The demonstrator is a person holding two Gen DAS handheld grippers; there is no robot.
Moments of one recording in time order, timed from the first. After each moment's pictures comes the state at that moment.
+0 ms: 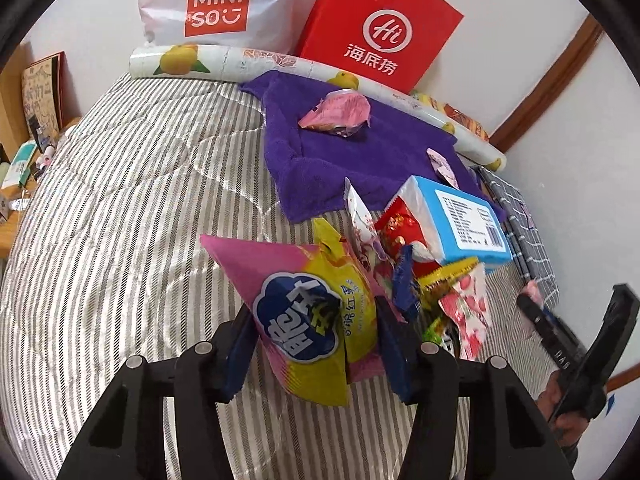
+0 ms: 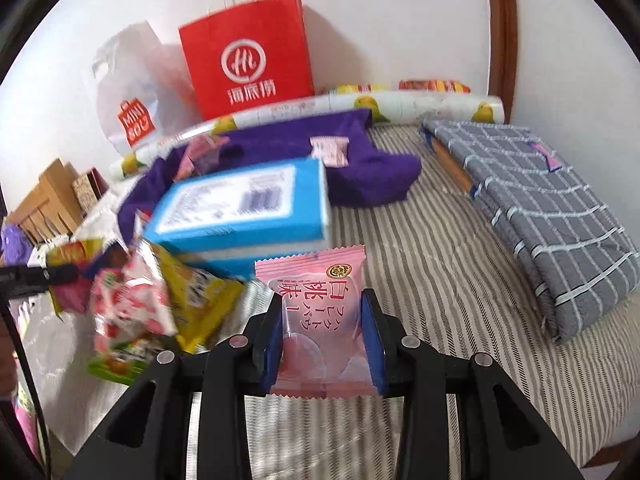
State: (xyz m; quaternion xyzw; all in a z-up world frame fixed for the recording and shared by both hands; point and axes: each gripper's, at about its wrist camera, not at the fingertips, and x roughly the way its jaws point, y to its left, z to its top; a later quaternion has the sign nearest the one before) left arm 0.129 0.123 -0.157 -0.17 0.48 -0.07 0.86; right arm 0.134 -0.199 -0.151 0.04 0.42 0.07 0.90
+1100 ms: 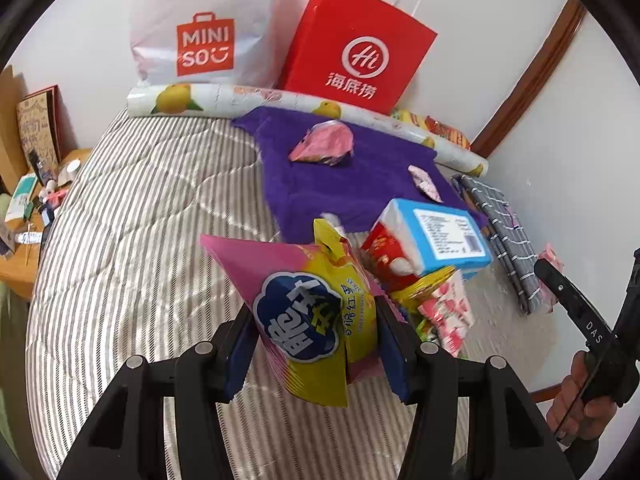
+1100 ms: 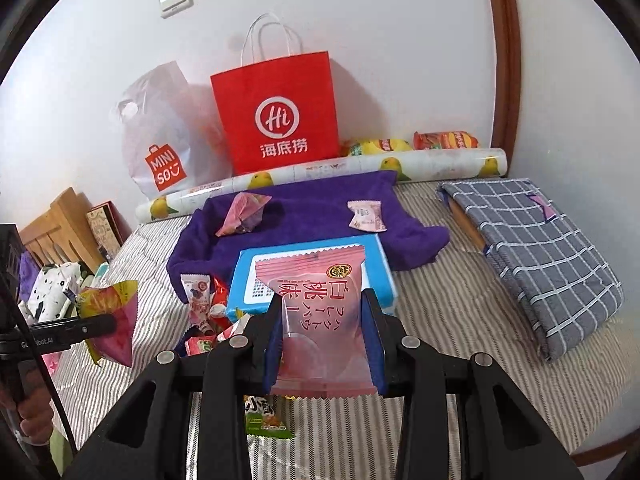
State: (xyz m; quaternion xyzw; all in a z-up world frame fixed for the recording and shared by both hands) left arm 0.119 0.130 -0.120 -0.15 0.45 -0.09 0.88; right arm 0.125 -0.152 -0.077 0.05 0.37 0.06 0.92
